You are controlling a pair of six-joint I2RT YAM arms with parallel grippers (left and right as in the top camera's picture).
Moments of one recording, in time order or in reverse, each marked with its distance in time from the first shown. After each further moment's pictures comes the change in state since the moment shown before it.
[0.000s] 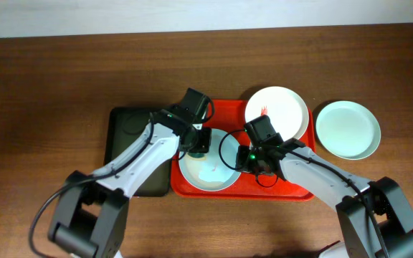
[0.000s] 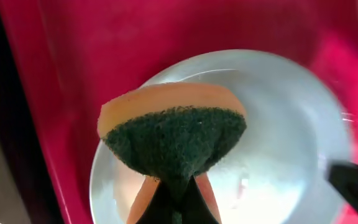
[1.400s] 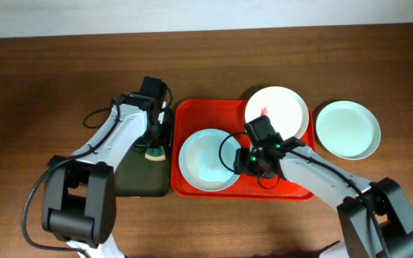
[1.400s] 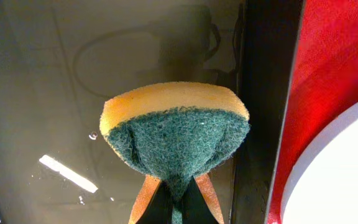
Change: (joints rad) left arm 0.266 0.077 0.077 -0.219 -0.077 0.166; right arm 0.001 -0.005 0.018 -0.079 -0.007 -0.043
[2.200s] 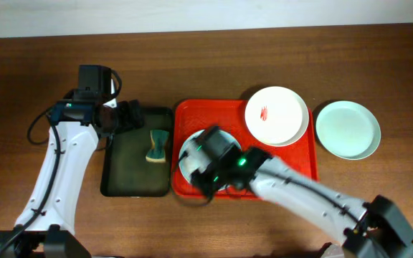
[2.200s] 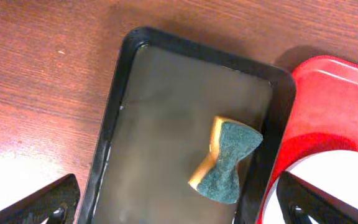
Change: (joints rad) left arm 0.215 -0.322 0.003 -0.014 0.012 -0.117; right arm 0.389 -0.036 0.203 -0.085 -0.079 -0.442
